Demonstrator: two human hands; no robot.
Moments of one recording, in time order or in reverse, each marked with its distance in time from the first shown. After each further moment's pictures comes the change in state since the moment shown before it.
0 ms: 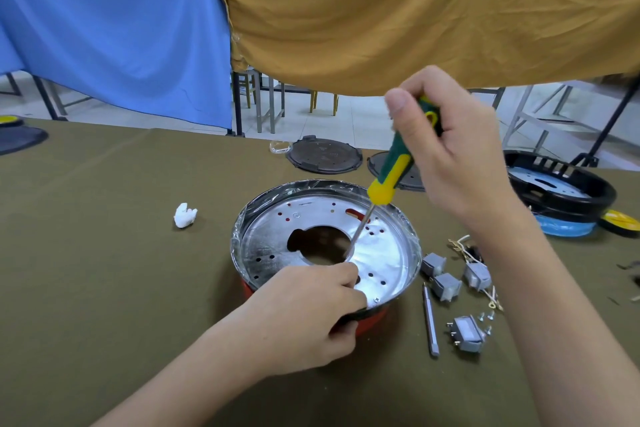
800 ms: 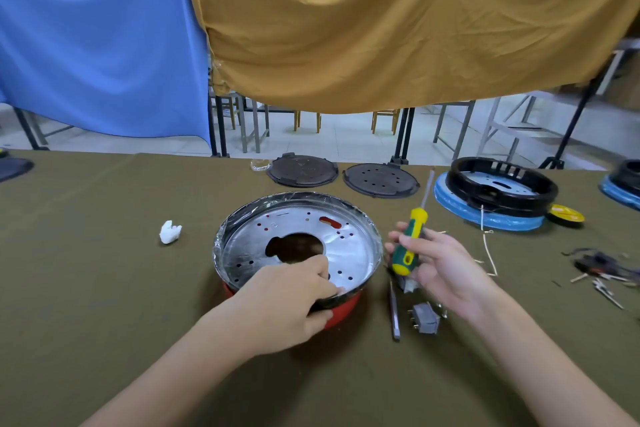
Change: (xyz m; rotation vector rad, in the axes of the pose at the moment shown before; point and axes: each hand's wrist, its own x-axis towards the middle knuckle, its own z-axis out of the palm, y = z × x) left_hand 0.008 0.007 0.005 0.081 -0.114 -0.106; right_hand -0.127 0.071 -0.028 1.022 0.101 1.222
